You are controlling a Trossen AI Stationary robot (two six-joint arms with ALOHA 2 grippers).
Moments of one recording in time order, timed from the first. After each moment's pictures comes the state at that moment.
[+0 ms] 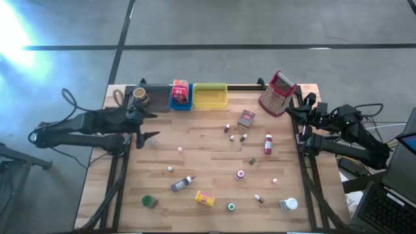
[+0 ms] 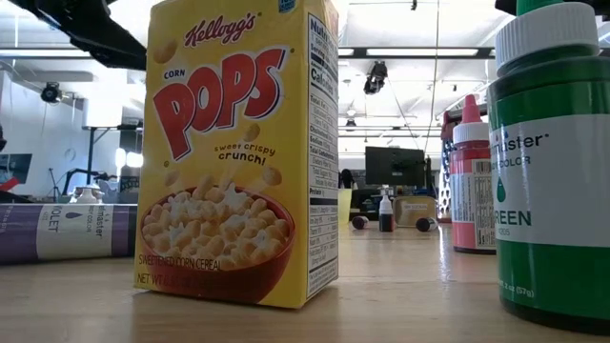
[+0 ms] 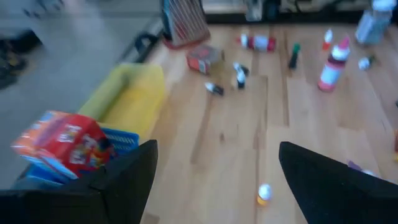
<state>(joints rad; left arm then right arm) 0.07 0.43 0.67 -0.65 -0.21 0.02 -0.32 0.11 0.53 -0.32 -0.03 0.08</state>
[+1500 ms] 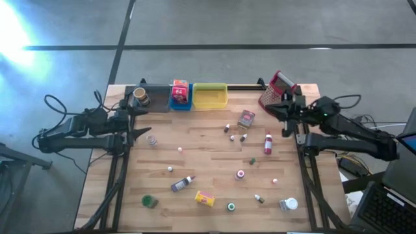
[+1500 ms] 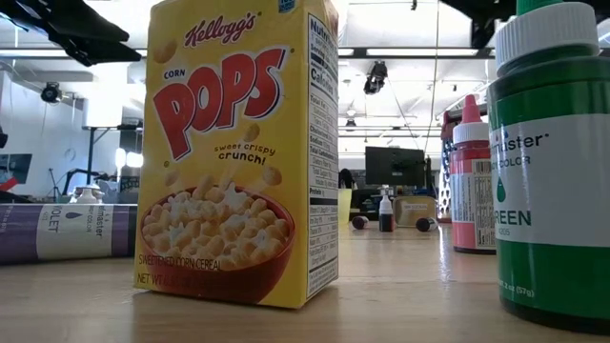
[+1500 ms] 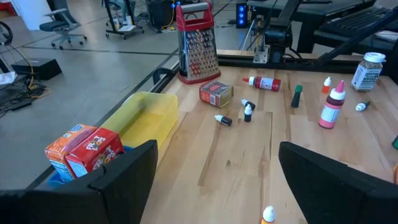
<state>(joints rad) 0.07 0.30 0.62 -0.65 -0.24 0.00 -0.32 0.55 0.53 0.14 -0.16 0.17</state>
